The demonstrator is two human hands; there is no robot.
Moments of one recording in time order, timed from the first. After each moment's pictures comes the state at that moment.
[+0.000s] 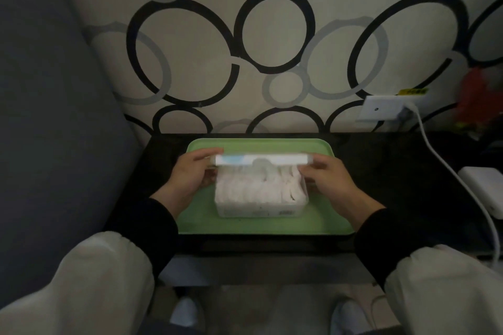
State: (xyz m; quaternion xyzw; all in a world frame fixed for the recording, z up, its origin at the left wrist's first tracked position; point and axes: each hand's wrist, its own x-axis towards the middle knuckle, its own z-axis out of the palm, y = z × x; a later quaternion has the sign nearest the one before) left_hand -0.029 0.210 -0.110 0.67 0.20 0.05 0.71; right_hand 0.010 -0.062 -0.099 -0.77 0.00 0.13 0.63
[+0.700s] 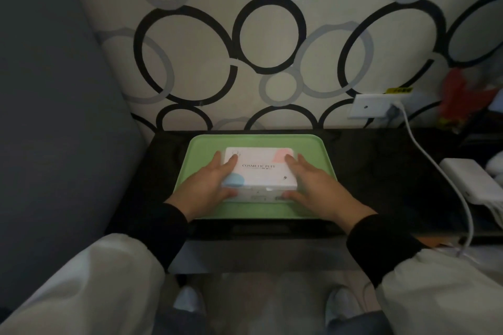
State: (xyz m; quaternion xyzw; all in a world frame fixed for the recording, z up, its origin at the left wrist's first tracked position) left_hand -0.086 0.183 -0.093 0.98 -0.03 -0.06 0.20; right_hand -0.035 -0.073 -0.091 -0.95 -0.24 0.11 0.16
